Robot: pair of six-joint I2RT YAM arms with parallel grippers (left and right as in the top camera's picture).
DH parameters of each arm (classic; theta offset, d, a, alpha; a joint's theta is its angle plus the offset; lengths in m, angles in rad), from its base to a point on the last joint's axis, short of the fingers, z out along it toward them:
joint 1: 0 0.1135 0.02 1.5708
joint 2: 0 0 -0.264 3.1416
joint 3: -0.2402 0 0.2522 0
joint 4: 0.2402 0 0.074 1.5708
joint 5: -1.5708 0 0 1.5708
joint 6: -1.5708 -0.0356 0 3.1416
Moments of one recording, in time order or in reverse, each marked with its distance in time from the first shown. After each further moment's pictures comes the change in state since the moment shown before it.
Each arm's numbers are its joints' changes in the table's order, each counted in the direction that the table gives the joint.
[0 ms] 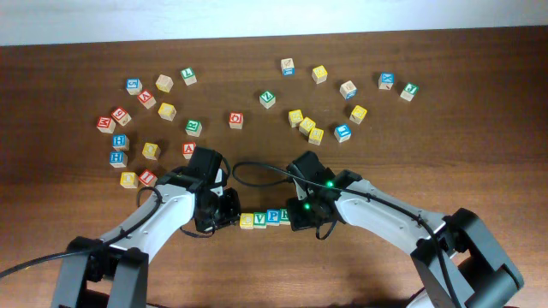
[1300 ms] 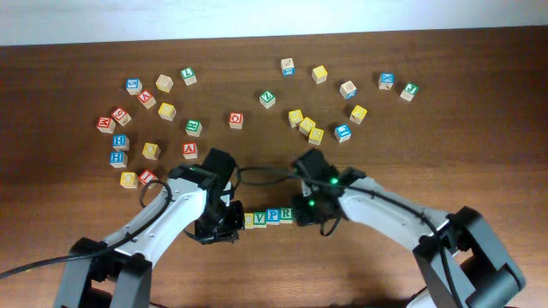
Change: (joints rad) left arm -0.094 -0.002 -0.096 0.309 0.049 -0.049; right arm -0.059 0.000 0.003 0.009 -0.043 0.002
